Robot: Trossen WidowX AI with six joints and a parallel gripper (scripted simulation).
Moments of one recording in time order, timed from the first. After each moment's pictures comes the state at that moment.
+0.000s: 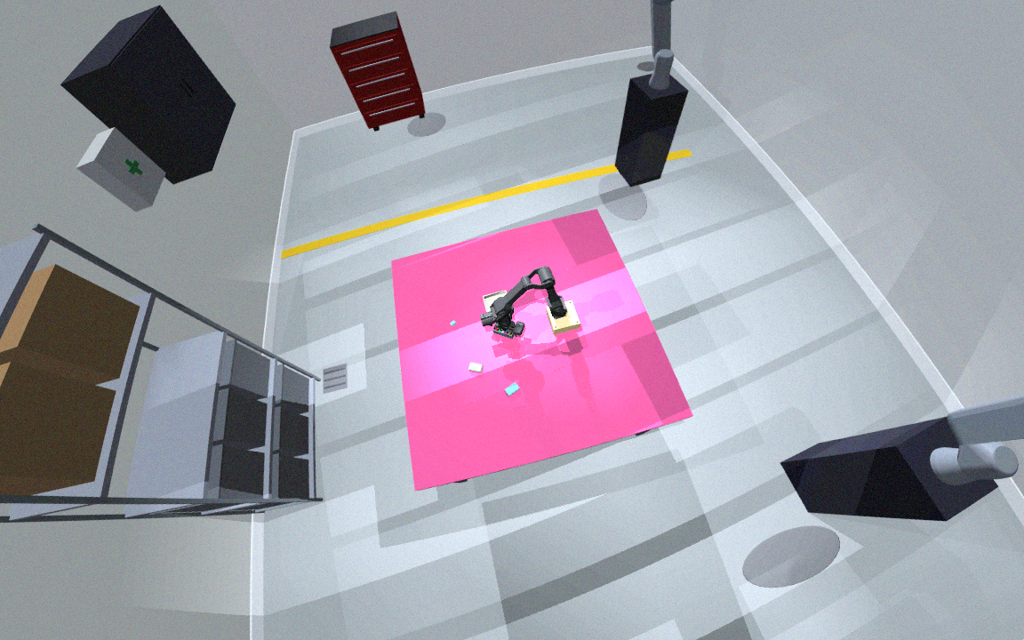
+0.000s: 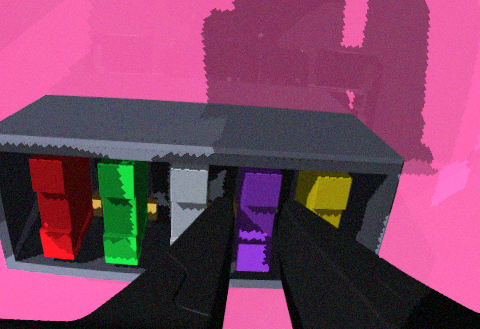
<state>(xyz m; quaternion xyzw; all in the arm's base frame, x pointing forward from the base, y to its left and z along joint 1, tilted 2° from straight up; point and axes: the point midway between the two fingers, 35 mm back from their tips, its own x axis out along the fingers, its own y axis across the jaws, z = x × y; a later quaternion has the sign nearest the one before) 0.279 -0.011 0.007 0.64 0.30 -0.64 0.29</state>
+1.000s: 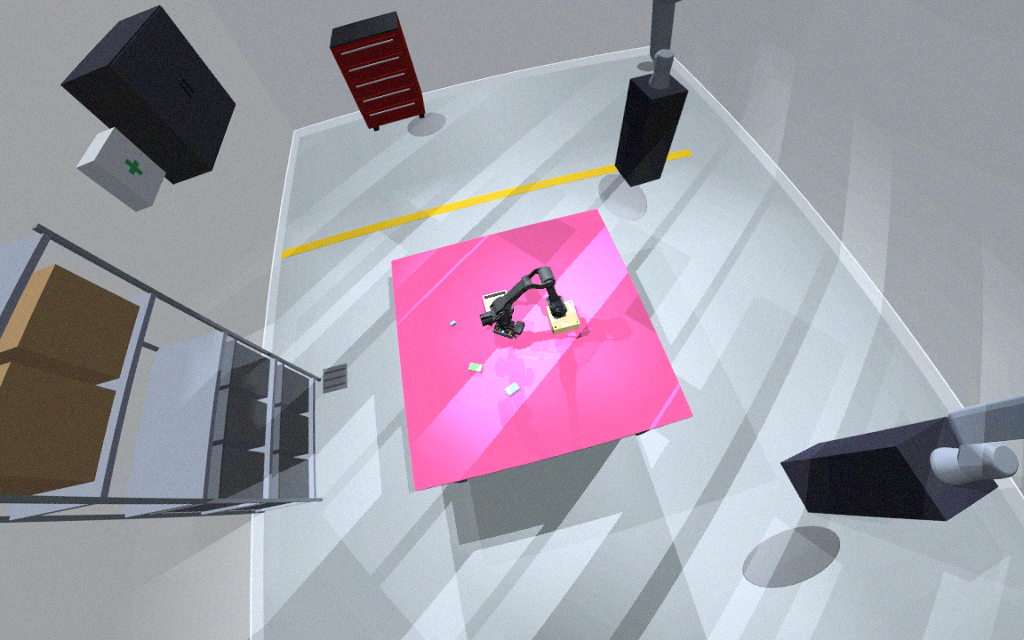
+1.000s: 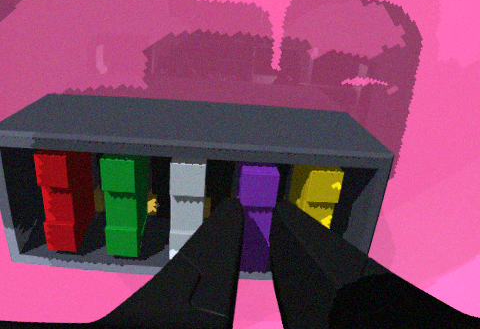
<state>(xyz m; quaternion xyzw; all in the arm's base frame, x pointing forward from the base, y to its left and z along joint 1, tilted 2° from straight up) 0.278 -0.011 0.012 0.64 0.30 -0.64 0.29</state>
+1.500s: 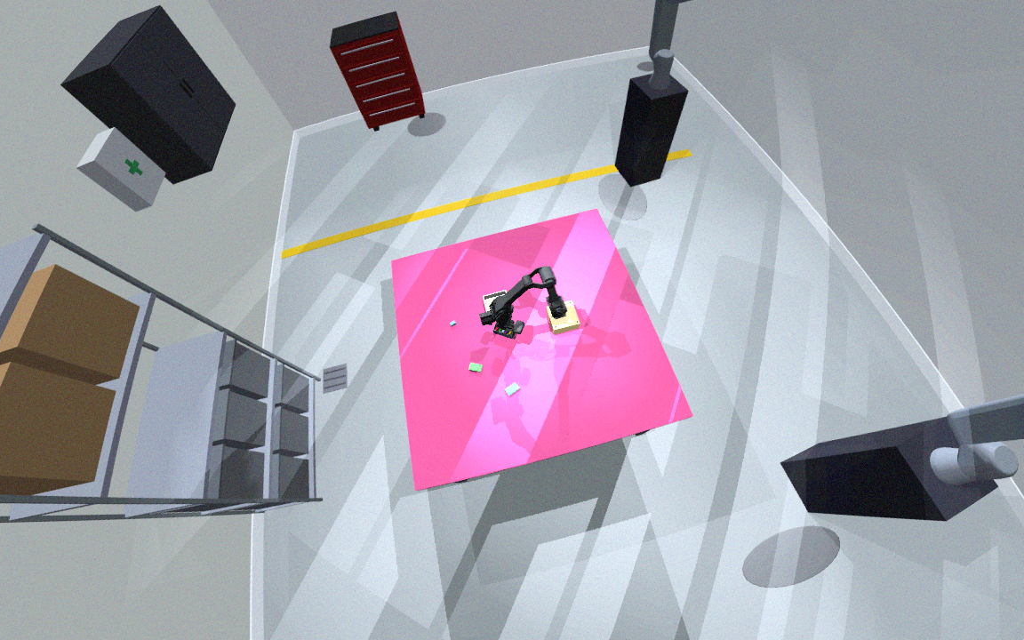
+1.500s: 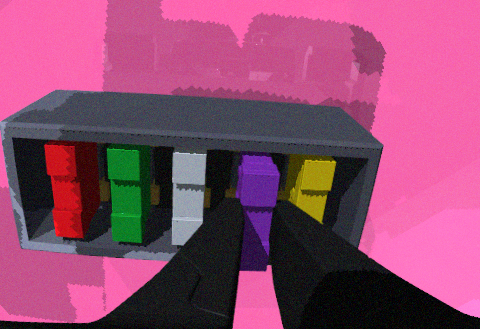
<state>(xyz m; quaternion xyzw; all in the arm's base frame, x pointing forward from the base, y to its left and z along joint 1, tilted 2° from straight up) 0.278 -0.011 0.019 0.64 0.30 -0.65 0.29</state>
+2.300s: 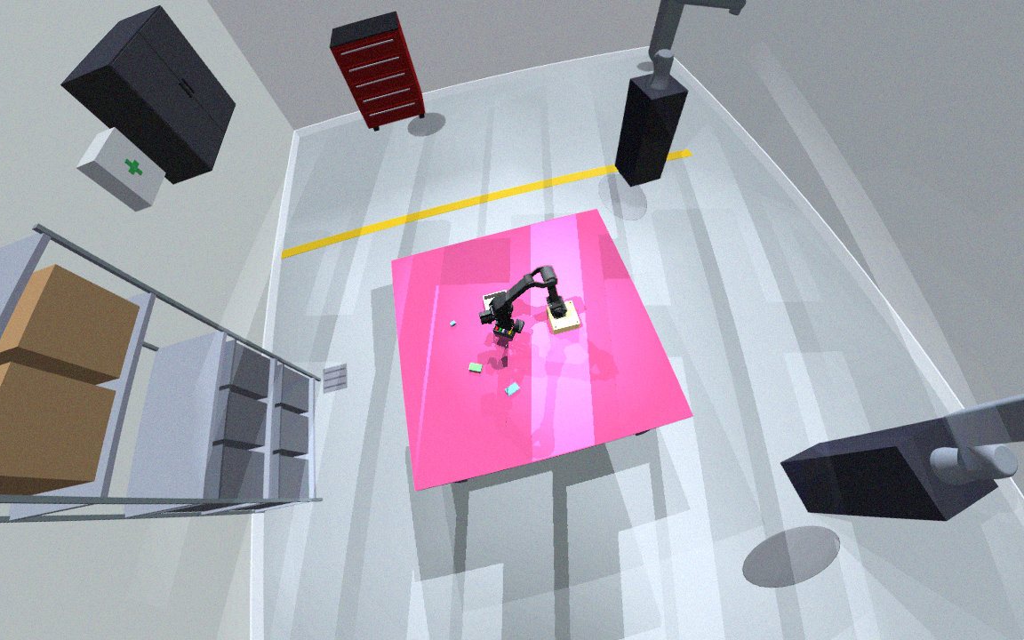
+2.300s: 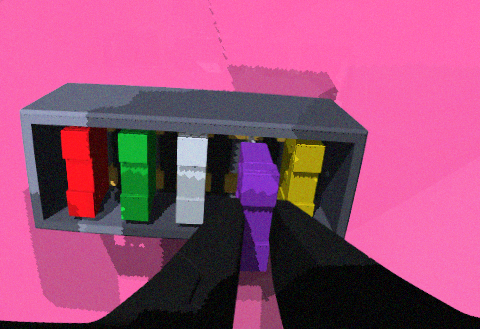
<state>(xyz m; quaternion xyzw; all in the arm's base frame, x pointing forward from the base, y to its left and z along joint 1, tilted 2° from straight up) 0.278 -0.011 0.030 0.64 0.30 -0.65 0.29</state>
